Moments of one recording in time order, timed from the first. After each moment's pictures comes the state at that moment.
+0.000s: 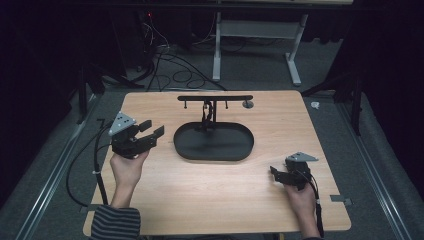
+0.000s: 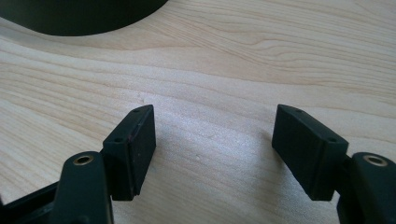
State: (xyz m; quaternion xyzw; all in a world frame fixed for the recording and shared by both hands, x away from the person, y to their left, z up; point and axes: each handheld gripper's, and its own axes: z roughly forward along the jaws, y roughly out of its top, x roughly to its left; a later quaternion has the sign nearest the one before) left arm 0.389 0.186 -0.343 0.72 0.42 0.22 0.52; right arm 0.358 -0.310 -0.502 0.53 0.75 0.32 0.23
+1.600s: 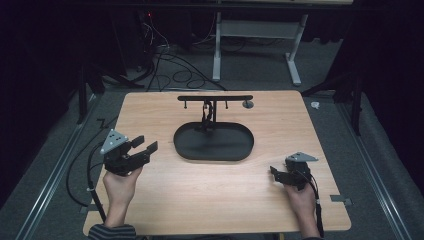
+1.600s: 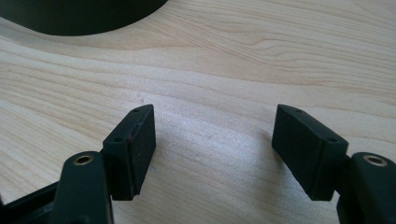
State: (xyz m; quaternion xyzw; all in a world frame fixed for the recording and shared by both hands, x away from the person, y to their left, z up) left arm 0.359 0.205 -0.368 0.71 0.44 0.21 0.50; right arm 0.358 -0.310 -0.502 0.53 0.75 0.32 0.23
